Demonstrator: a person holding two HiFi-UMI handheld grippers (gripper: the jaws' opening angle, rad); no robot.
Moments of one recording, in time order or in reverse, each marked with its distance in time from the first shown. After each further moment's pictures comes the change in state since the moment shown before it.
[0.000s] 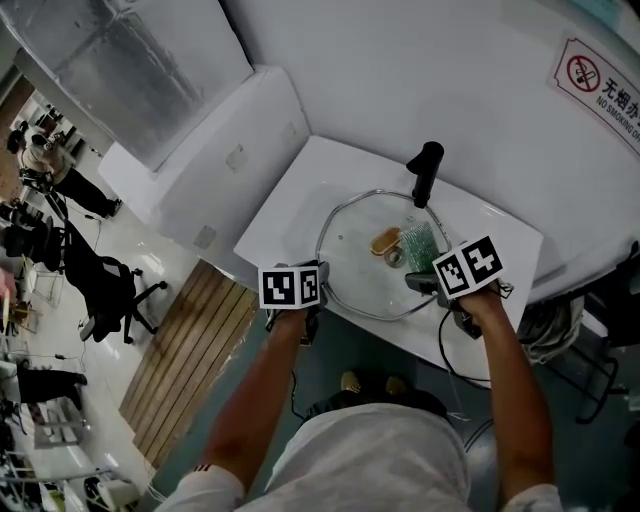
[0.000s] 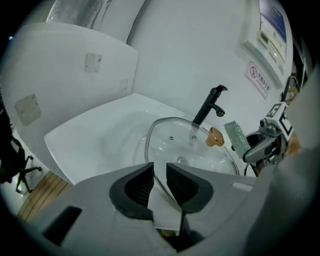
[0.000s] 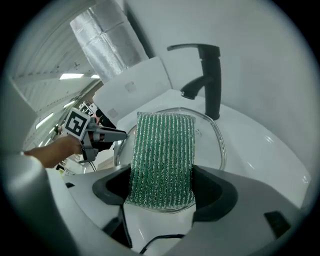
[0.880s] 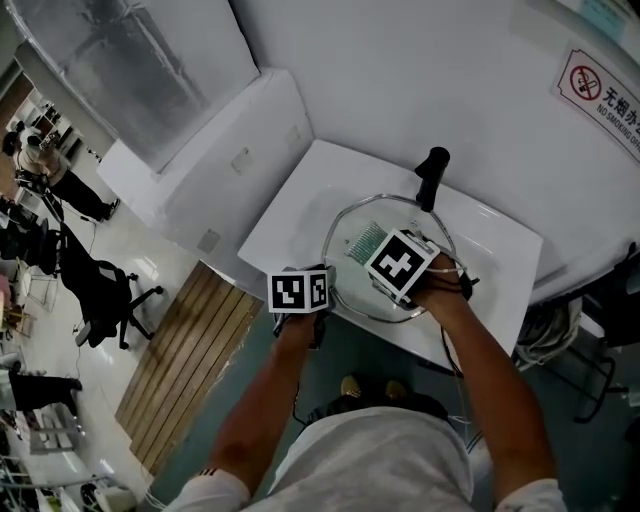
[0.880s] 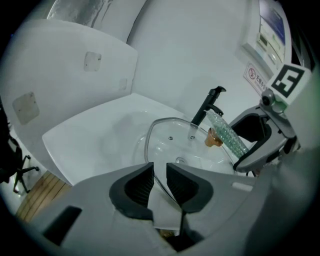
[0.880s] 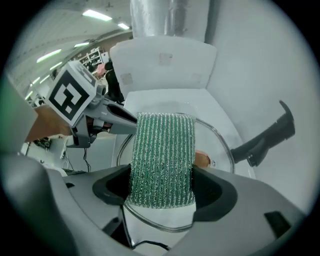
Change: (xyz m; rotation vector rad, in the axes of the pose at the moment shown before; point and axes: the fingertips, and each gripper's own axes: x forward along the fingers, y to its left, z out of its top) left arm -0.001 0.001 0.001 0.001 -0.004 -0.025; right arm 0.040 0.072 0.049 -0.476 0.233 -0.186
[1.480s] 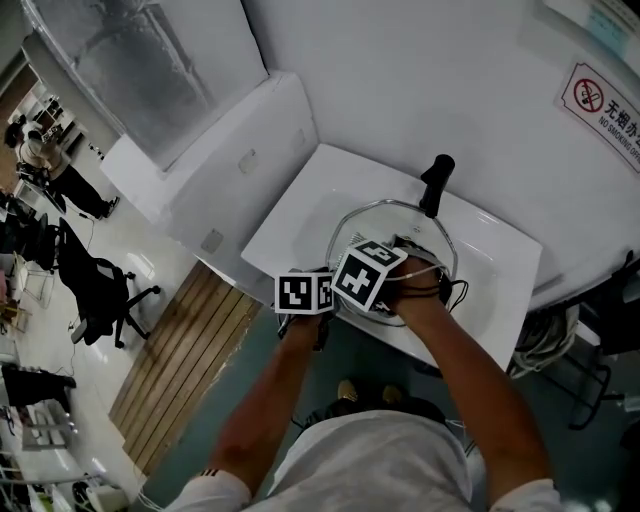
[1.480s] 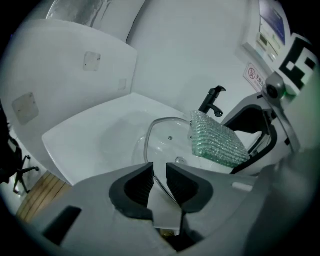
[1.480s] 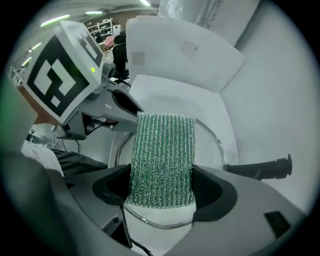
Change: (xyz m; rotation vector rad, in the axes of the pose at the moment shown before) left arm -0.001 0.004 -0.003 0.002 0.015 0.016; right arm 0.007 0.021 0.019 -0.225 0.177 -0.114
